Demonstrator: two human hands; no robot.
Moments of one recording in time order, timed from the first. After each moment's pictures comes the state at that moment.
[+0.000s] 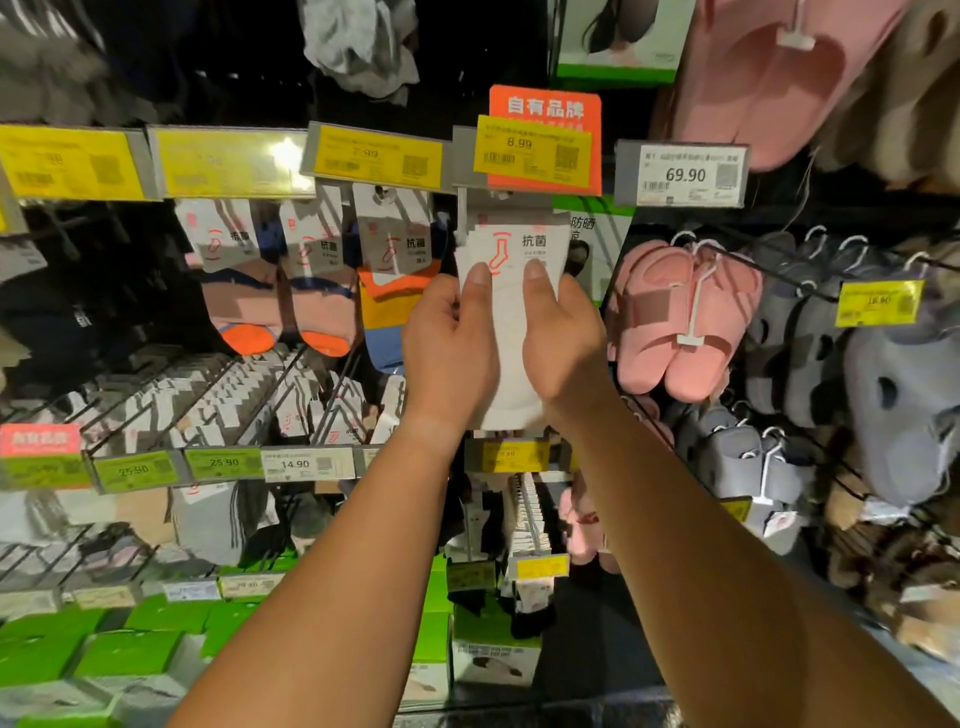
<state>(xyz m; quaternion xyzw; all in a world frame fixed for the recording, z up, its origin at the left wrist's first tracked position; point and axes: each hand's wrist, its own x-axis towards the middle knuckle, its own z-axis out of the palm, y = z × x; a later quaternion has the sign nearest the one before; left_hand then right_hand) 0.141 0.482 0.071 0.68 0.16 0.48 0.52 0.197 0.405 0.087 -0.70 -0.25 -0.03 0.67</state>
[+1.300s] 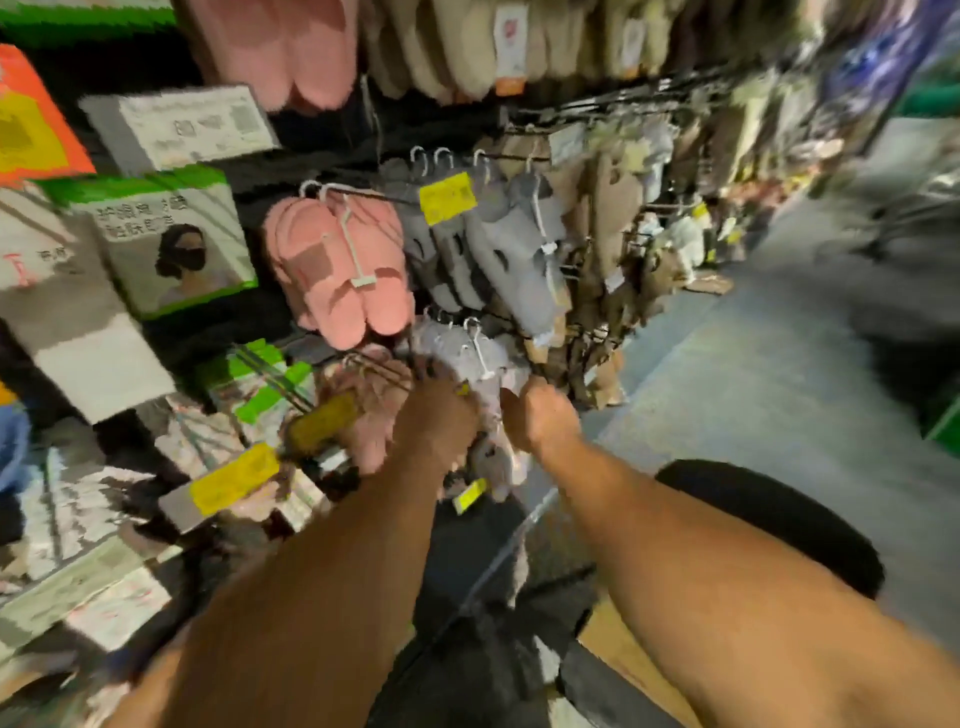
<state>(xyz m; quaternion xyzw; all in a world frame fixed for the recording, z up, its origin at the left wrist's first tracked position) 0.218 0.269 -0.028 0.95 0.04 0.00 0.30 0.203 0.139 -0.035 -0.95 0.12 0.02 0.27</state>
